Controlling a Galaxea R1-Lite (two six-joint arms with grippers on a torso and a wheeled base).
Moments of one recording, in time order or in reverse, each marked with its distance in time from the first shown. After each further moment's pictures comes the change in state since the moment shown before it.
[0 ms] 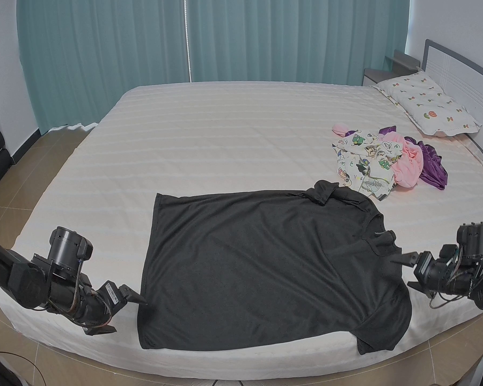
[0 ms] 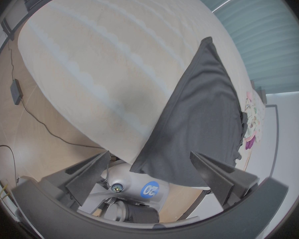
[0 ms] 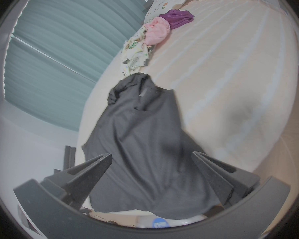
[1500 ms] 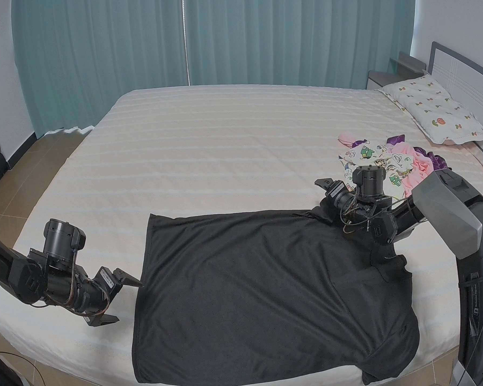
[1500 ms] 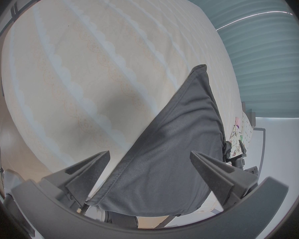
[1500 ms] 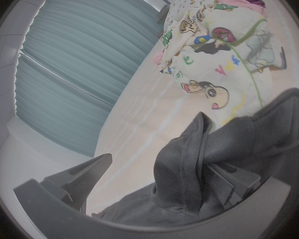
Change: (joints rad) left arm 0.059 0.019 -0.008 -0.110 -0.053 -0.112; right arm 0.291 0.683 -1.161 0.151 -0.303 0.261
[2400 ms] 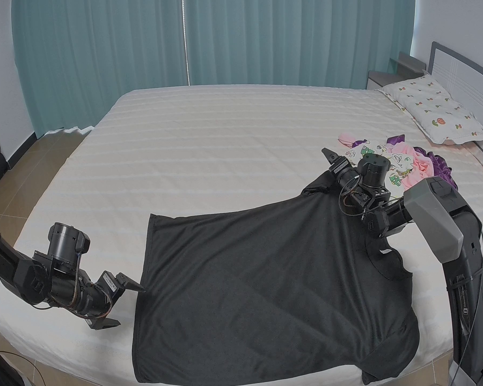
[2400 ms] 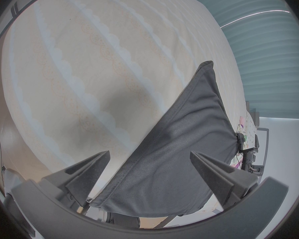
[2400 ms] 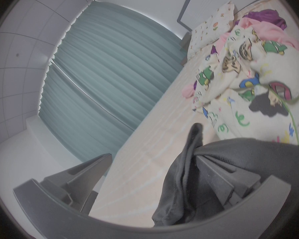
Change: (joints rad) left arm -0.003 0.037 0.002 -0.001 0.001 0.001; right arm -0.040 0.142 -0.243 -0.250 -0.062 -0.097
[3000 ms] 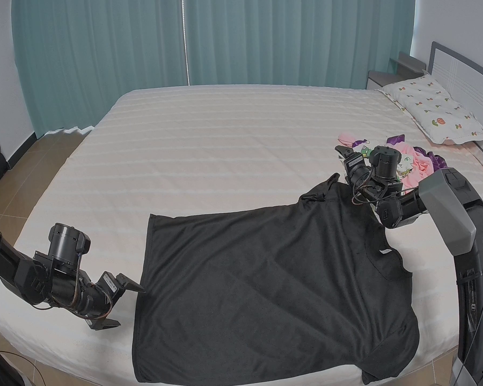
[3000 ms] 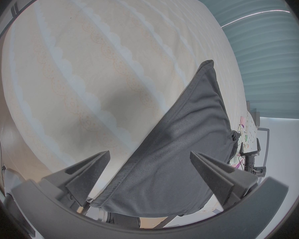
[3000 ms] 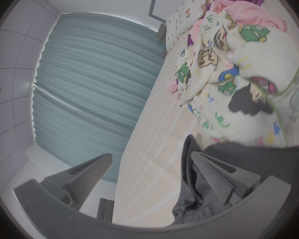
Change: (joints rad) left arm 0.000 0.006 0.000 0.000 0.000 0.000; right arm -0.049 -0.065 0.015 0.149 0.063 0.244
